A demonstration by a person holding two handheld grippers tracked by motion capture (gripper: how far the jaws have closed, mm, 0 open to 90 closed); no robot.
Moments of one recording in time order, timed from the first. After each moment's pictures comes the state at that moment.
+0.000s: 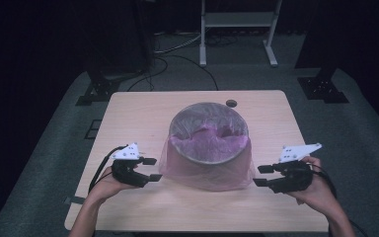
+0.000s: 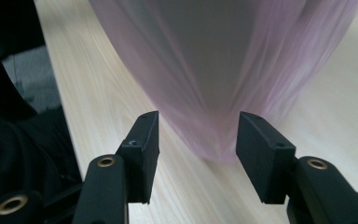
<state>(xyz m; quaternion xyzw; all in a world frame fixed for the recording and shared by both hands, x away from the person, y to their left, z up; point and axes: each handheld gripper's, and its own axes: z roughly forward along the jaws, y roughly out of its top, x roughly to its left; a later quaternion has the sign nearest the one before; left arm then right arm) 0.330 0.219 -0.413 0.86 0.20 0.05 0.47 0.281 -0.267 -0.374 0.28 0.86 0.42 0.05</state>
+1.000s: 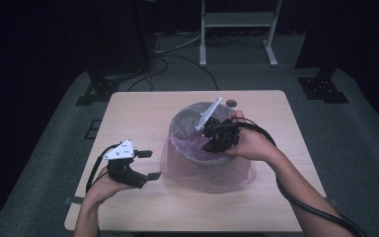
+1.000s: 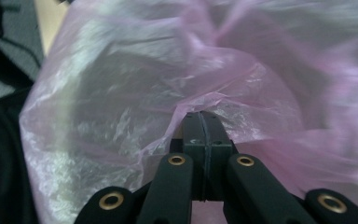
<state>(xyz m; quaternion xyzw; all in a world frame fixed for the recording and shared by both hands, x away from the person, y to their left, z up) 0.318 0.217 -0.392 0.84 0.20 0.09 0.50 0.358 -0.088 -0.294 0.16 0.96 0.24 0.03</state>
